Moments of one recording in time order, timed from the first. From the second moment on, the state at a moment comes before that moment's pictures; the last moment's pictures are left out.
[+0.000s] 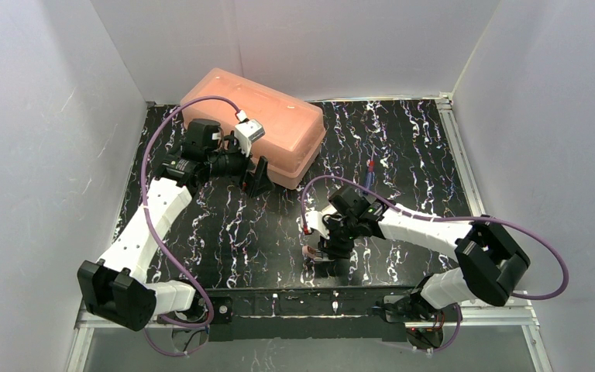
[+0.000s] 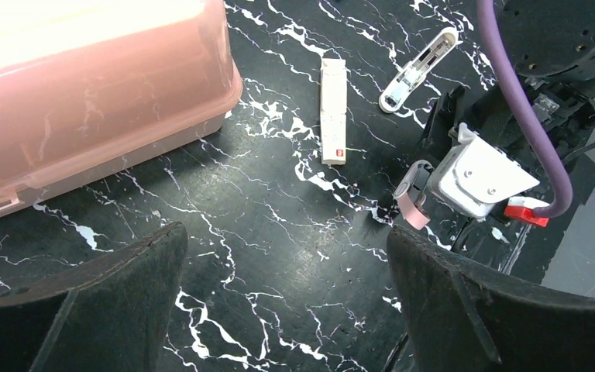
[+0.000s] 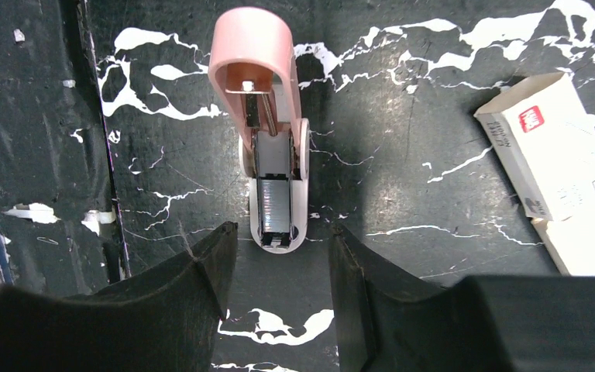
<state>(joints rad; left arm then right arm) -0.33 1.24 1.21 -0.68 0.61 0.22 0.86 1.41 0.76 -0.48 -0.47 -0.63</state>
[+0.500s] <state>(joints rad) -0.33 1.17 1.16 -0.67 0.58 0.26 0.92 1.48 0.76 -0.43 -0.42 -0.61</state>
